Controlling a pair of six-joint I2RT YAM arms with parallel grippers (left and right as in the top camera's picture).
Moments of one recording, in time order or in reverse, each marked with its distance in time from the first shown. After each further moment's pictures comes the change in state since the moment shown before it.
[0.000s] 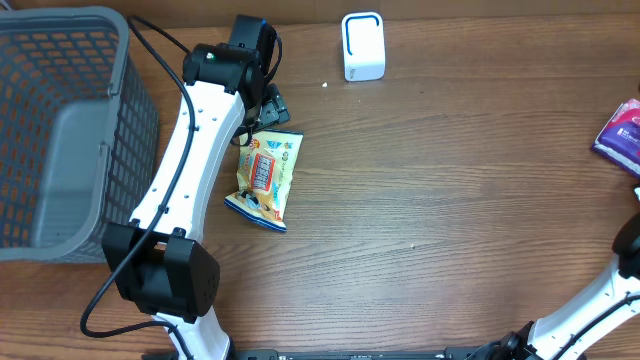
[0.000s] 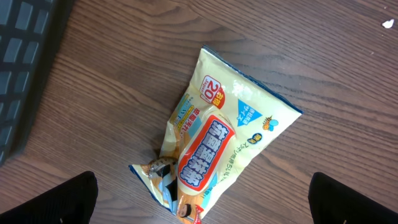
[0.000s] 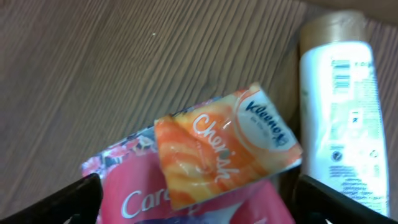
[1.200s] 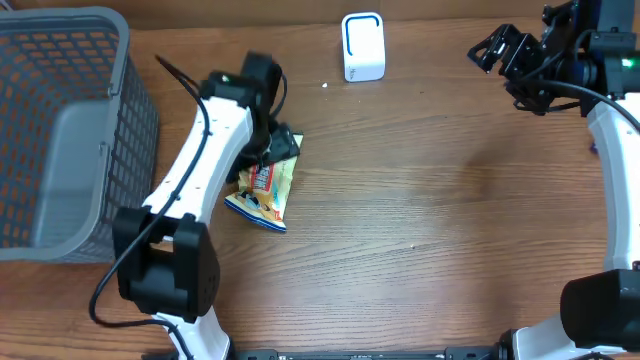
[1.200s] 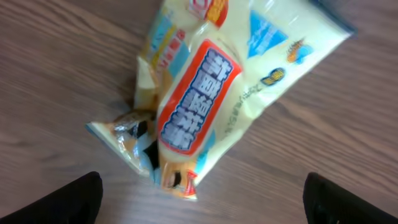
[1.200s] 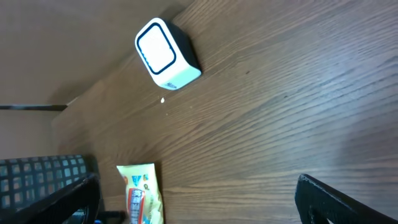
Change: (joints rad) left arm 0.000 0.000 -0.255 0.076 0.182 -0.005; right arm 0.557 -0.428 0.002 -0.378 -0.637 0.000
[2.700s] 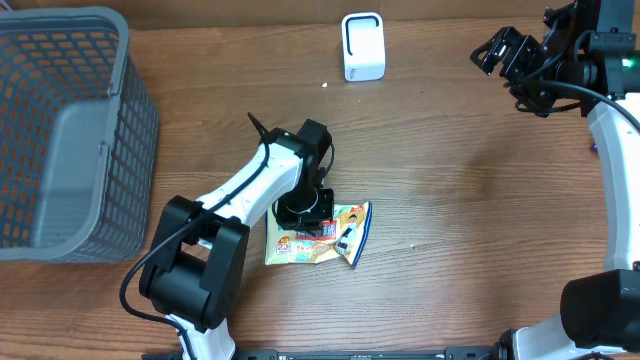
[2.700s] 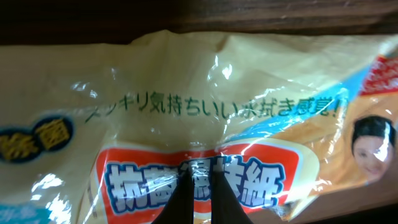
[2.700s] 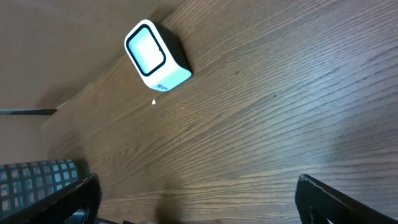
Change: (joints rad) left arm -0.214 0.006 -0.356 0.175 0.340 0.257; right arm -0.001 0.000 0.000 -0.018 0.030 0.000
